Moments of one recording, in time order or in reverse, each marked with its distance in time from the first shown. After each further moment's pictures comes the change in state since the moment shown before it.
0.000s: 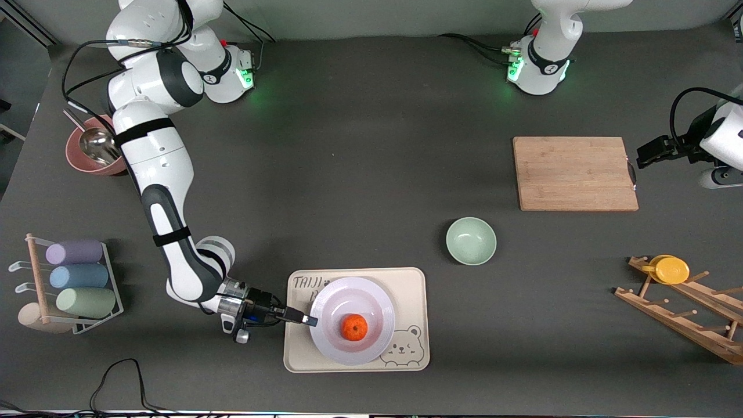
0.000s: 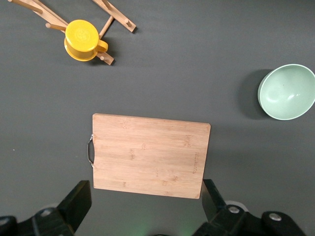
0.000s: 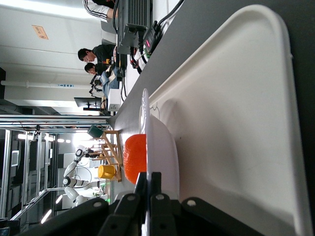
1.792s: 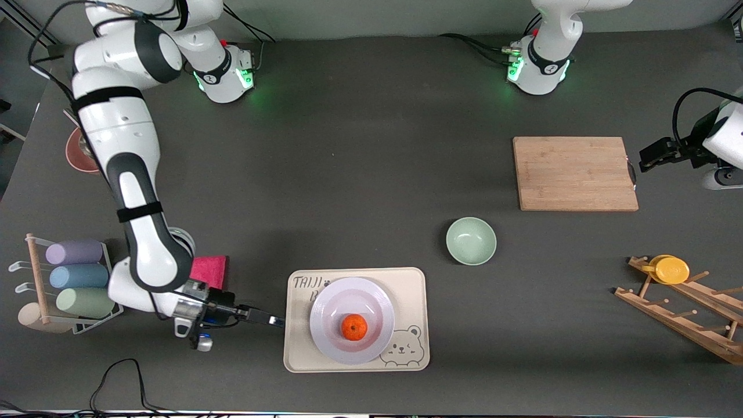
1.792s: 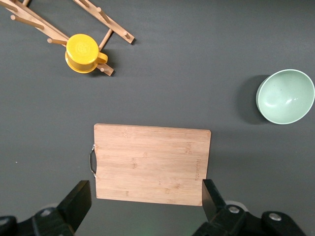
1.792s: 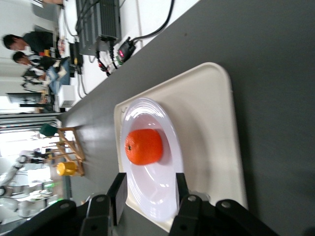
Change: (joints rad) left arm 0.002 -0.001 0.006 0.000 0.000 0.032 0.046; right arm -0.064 -0.301 -0.062 -0.184 -0.450 -0.009 0.379
